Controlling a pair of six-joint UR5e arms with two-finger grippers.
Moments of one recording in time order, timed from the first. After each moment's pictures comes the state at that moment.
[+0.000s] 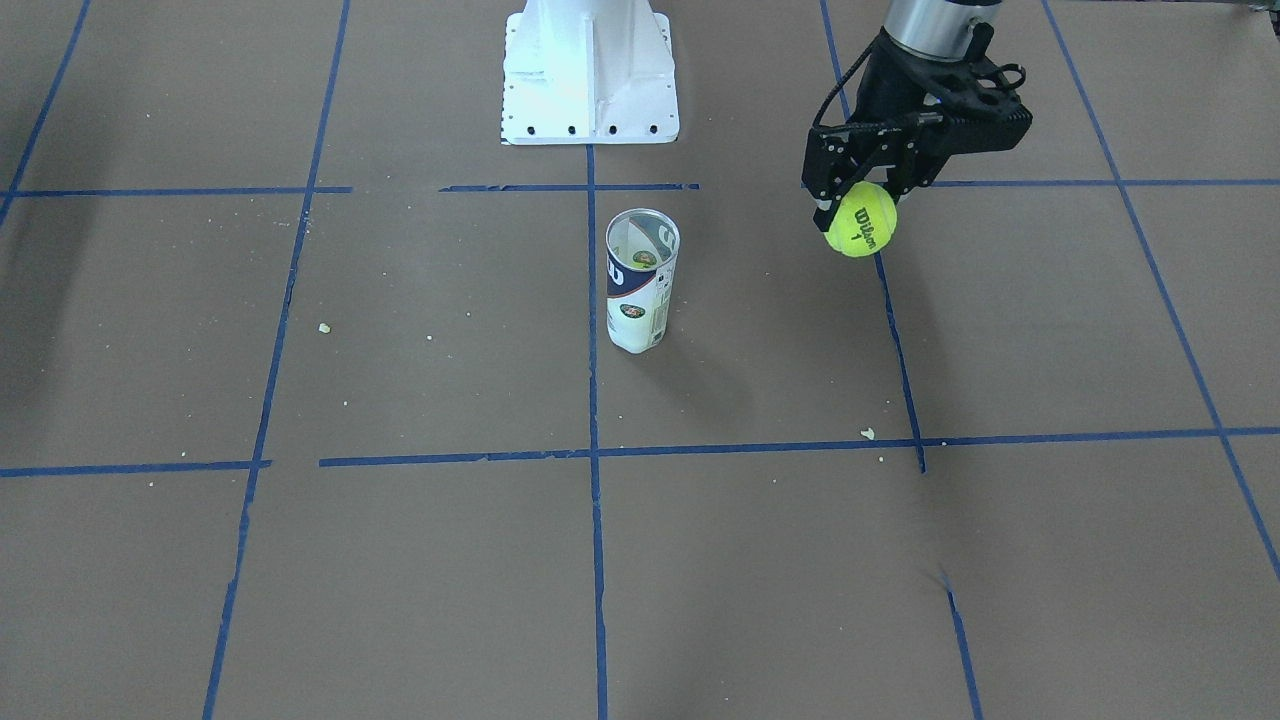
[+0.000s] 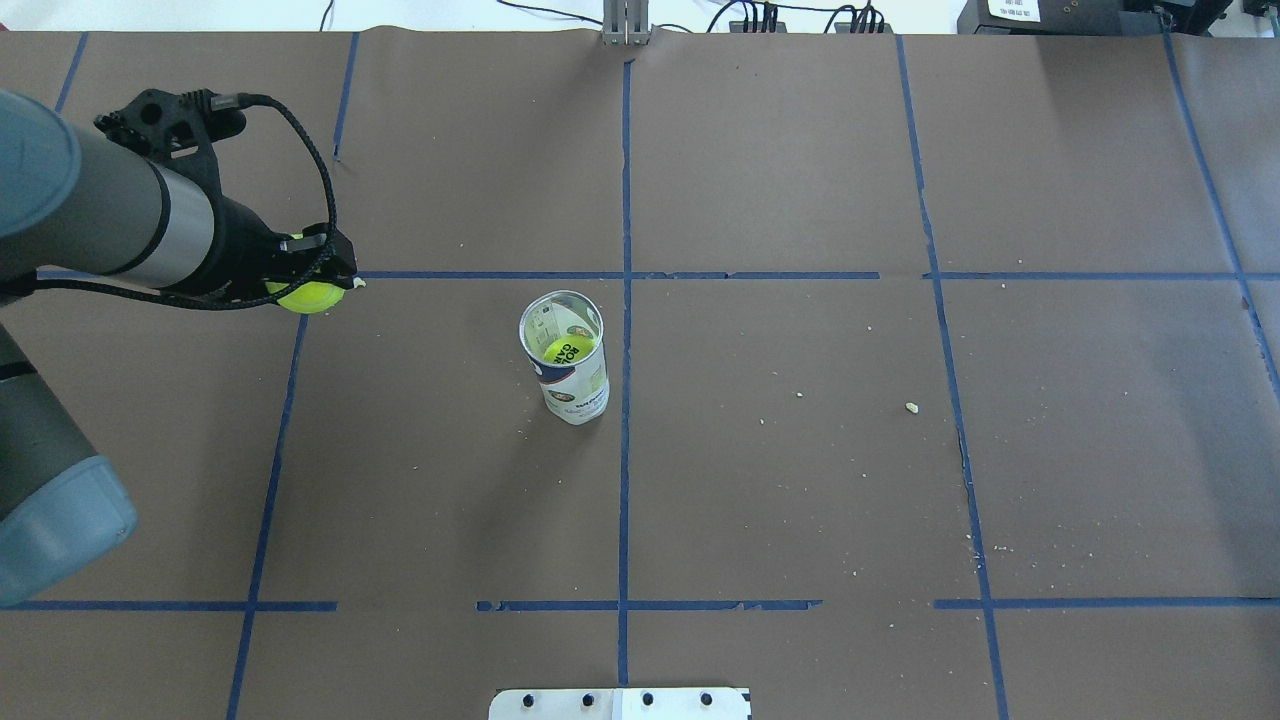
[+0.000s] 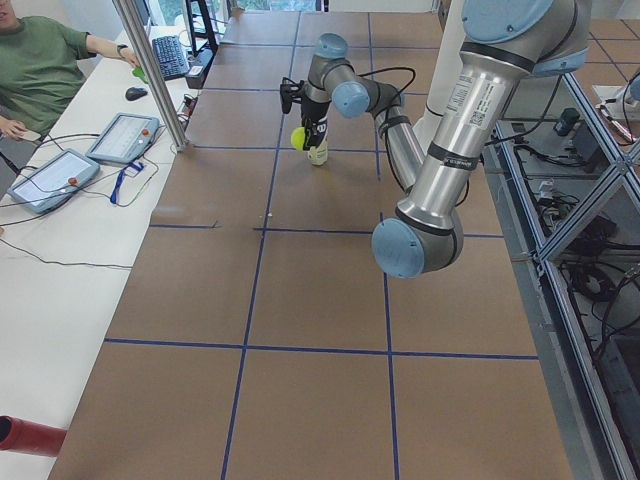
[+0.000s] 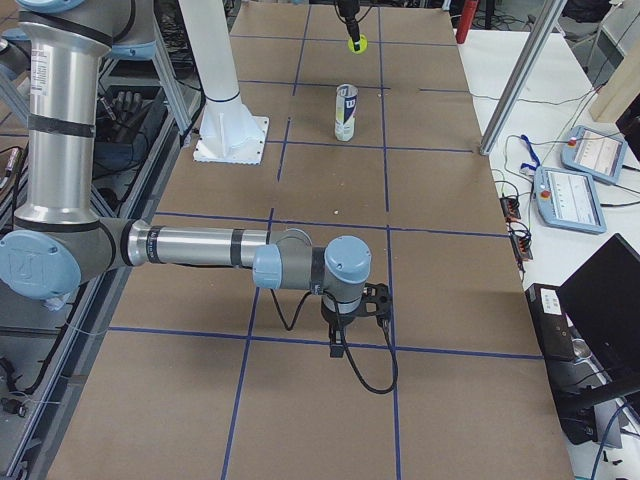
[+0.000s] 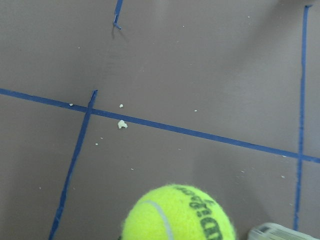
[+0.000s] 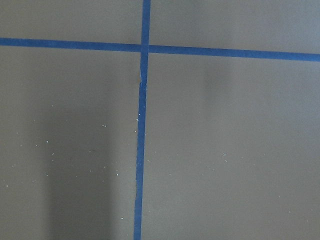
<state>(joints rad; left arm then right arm) -0.77 -2.06 -2.19 -1.32 -1.92 -1.30 1.54 -1.71 1.70 -1.58 2.29 -0.01</state>
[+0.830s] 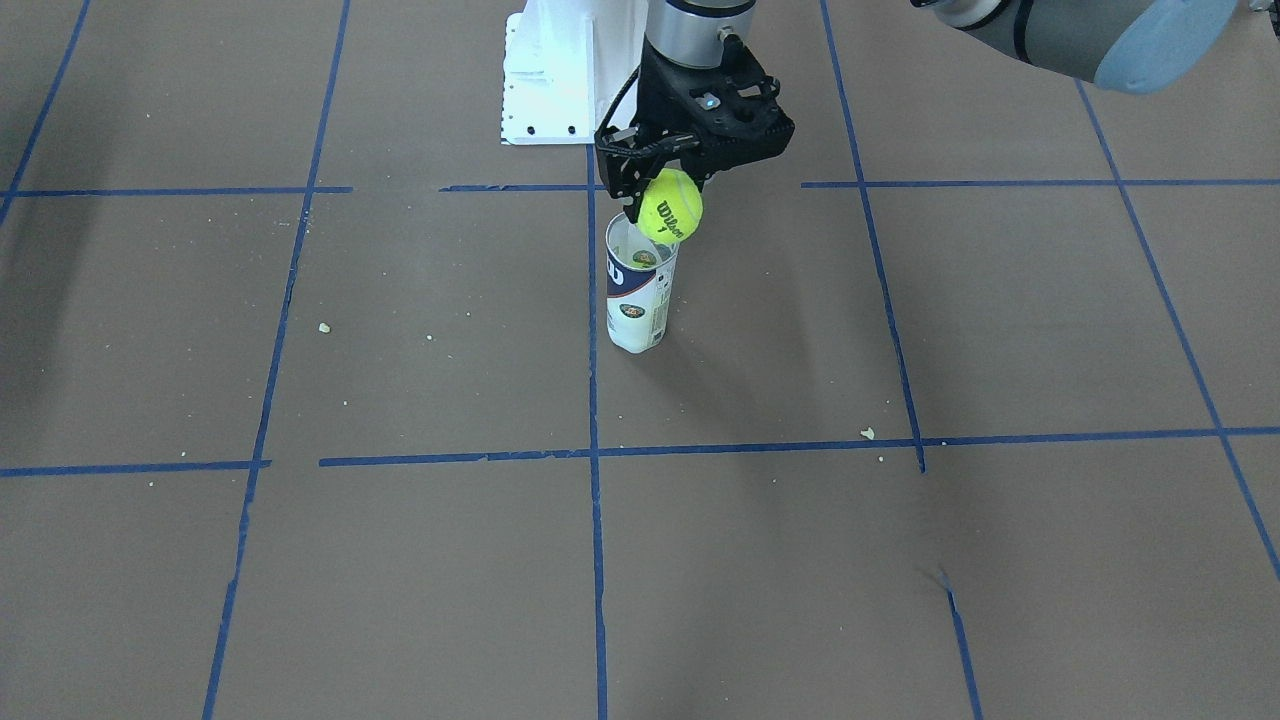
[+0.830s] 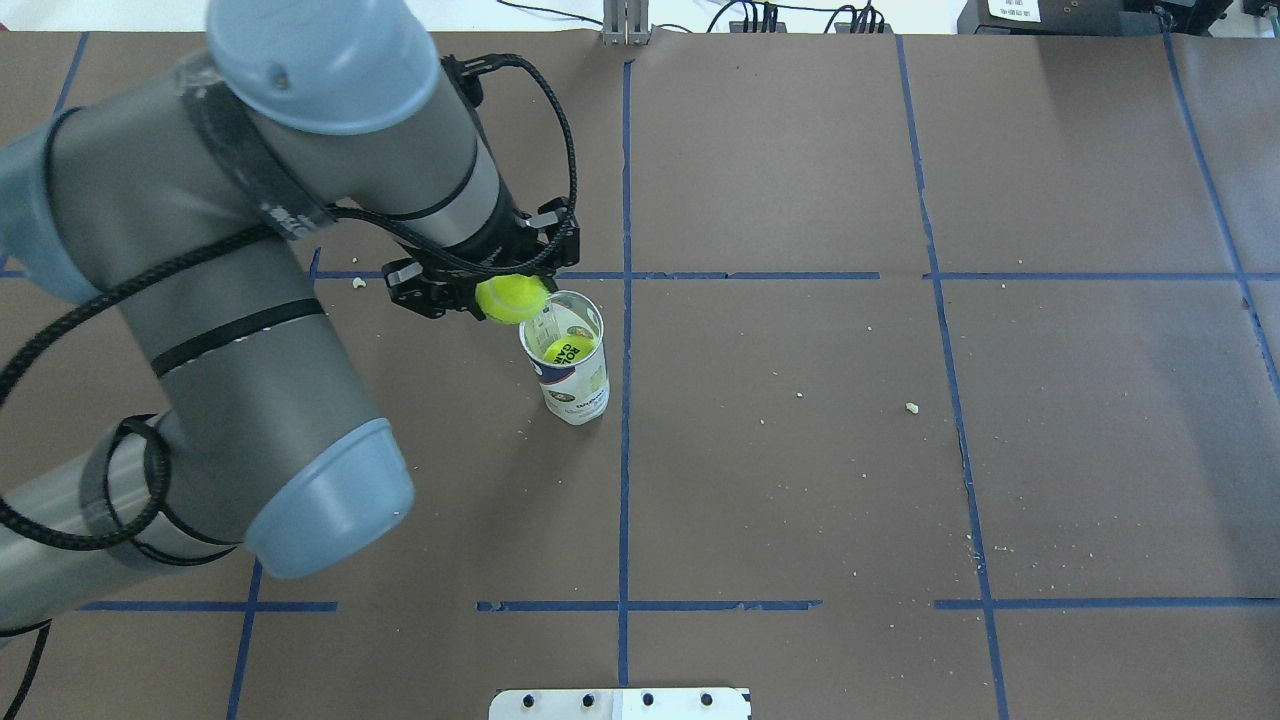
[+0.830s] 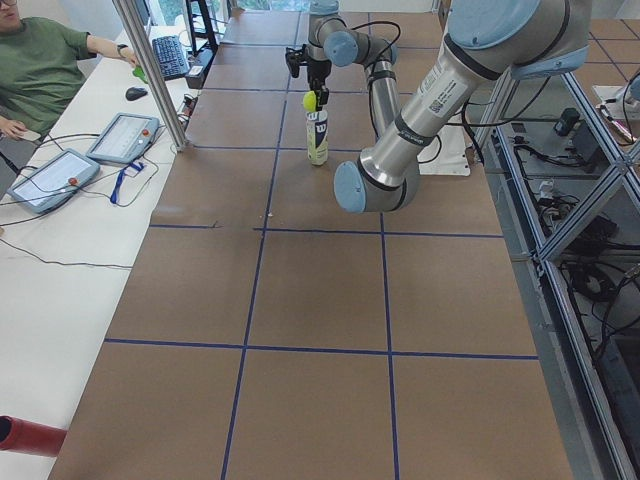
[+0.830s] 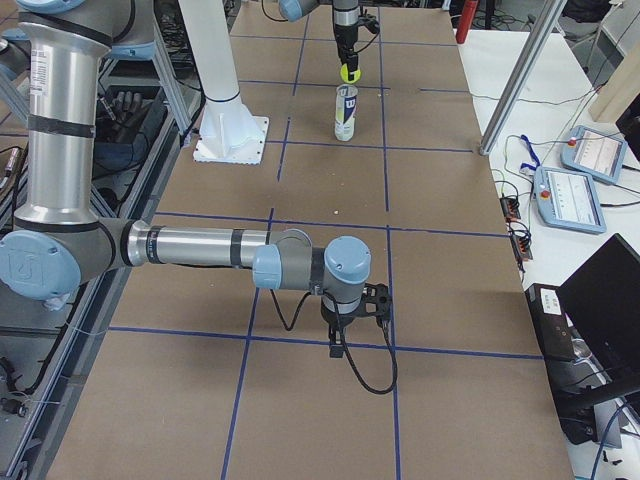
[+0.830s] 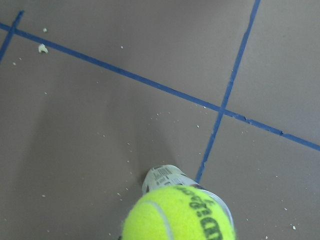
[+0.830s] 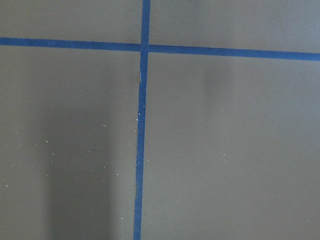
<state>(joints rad) -0.63 -2.45 -1.89 -1.19 -1.94 -1.52 1.54 -1.71 1.70 -1.58 2.29 -0.01</state>
